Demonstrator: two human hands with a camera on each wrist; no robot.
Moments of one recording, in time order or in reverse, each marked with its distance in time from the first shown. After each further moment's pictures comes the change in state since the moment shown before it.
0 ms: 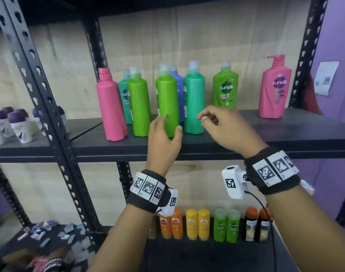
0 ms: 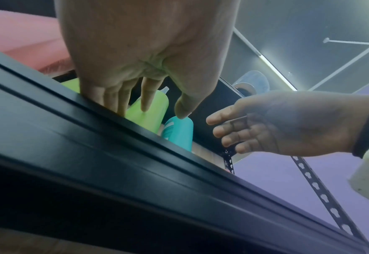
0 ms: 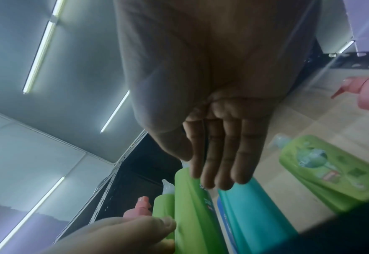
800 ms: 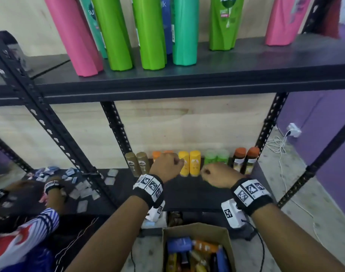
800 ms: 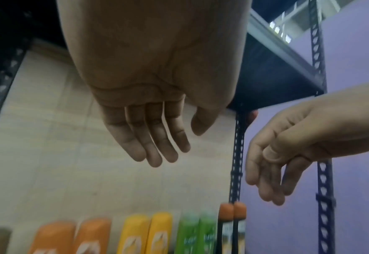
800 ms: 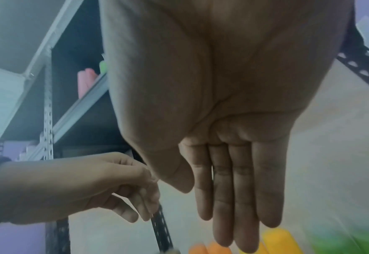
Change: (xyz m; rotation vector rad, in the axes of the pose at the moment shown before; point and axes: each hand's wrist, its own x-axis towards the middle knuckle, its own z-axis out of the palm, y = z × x) left_hand -0.183 -0.139 0.073 0.355 -0.853 -0.329; right_hand -0.223 0.129 0.138 -0.105 -0.927 0.516
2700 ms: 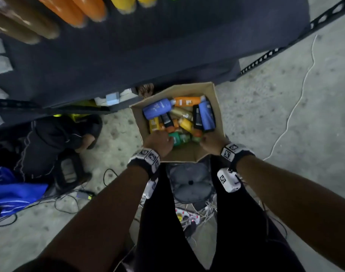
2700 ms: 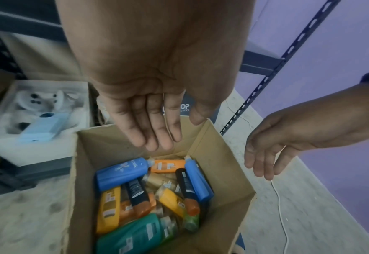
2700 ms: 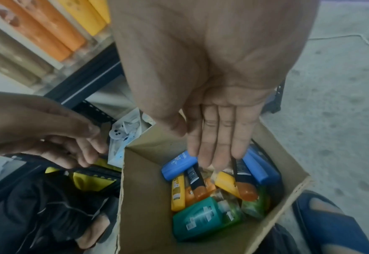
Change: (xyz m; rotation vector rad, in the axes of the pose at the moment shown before) left_hand -0.087 -0.173 0.395 0.197 -0.878 -0.226; right_hand -0.006 0.217 0.429 0.424 -0.450 0.643
